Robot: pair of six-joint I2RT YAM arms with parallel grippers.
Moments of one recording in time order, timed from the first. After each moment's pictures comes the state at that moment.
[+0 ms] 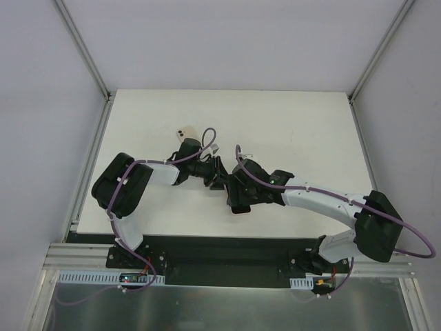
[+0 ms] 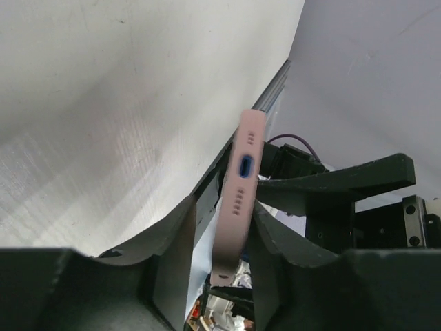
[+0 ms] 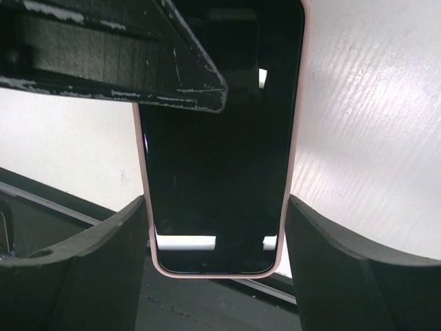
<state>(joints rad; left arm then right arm) -0.52 1.80 0.82 0.30 0.92 -1.12 0.98 1.40 0.95 -0.58 0.15 0.73</state>
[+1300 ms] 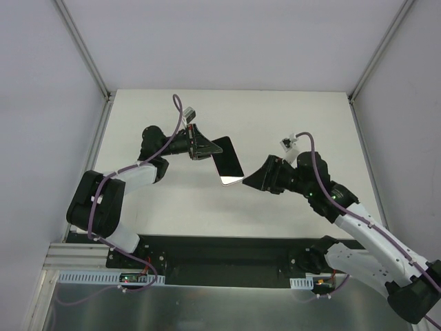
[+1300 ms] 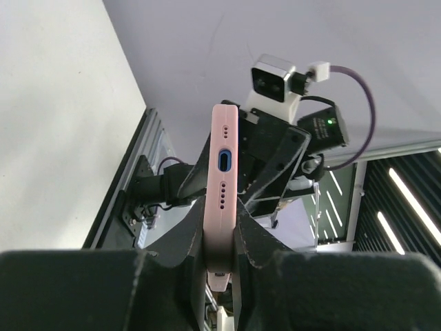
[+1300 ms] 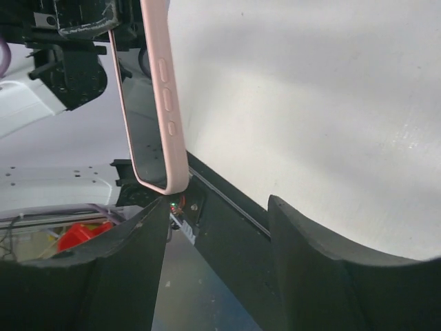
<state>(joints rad) -0.34 1.54 0.75 0.95 1.09 -1.55 0.67 0.85 0.76 -0.35 -0.31 0.83</state>
